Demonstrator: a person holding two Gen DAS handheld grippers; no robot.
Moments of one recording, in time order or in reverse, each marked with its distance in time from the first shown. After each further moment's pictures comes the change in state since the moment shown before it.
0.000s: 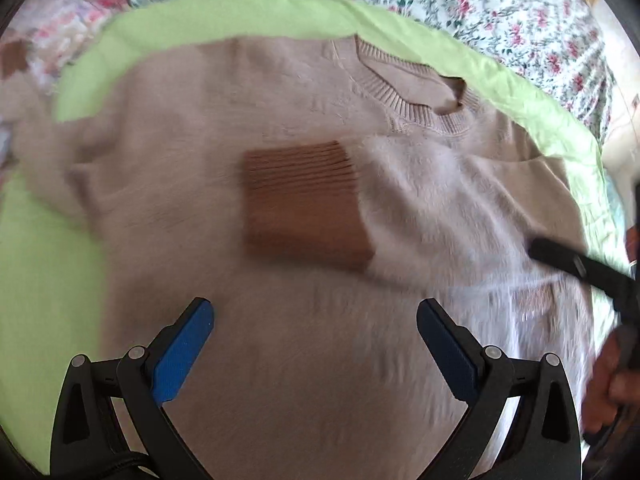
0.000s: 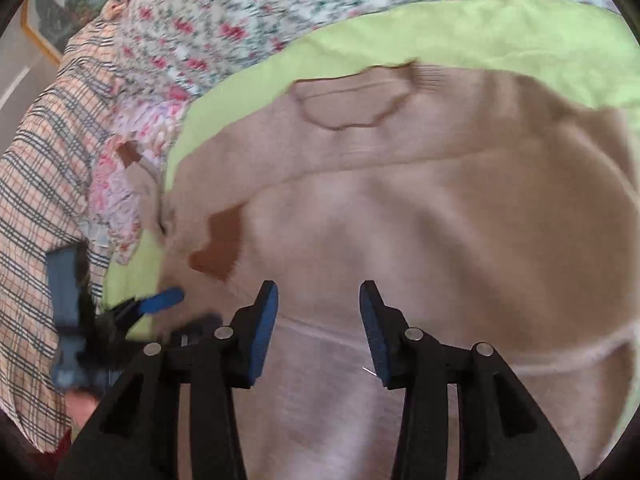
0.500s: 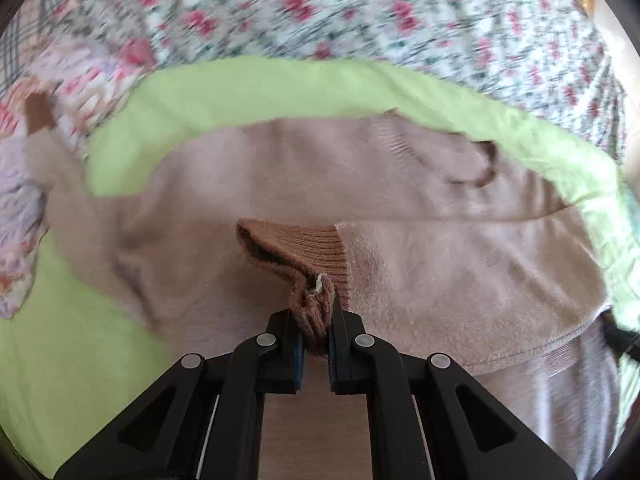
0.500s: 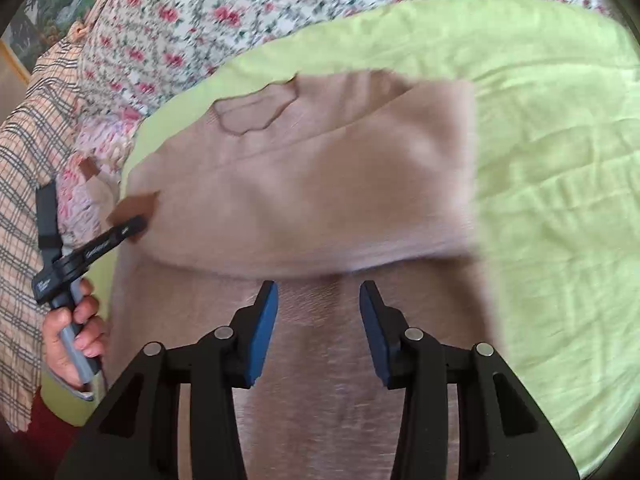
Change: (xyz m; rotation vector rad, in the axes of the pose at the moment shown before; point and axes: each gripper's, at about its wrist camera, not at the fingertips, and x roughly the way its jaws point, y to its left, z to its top) left arm -0.016 0.026 0.028 0.031 -0.190 0.160; right arm -0.058 -0.053 -0.026 0.057 -0.075 -0.164
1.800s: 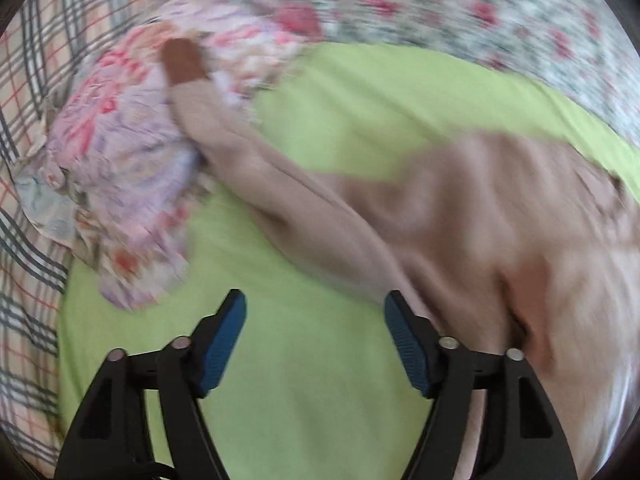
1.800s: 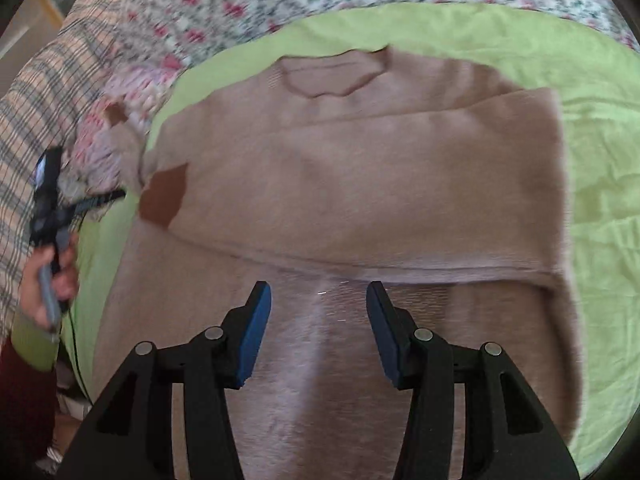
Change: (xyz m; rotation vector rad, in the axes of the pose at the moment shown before) left arm -0.024 0.149 0.018 -0.124 0.044 0.311; right arm 0.051 0.073 -0.014 -0.196 0.101 0.114
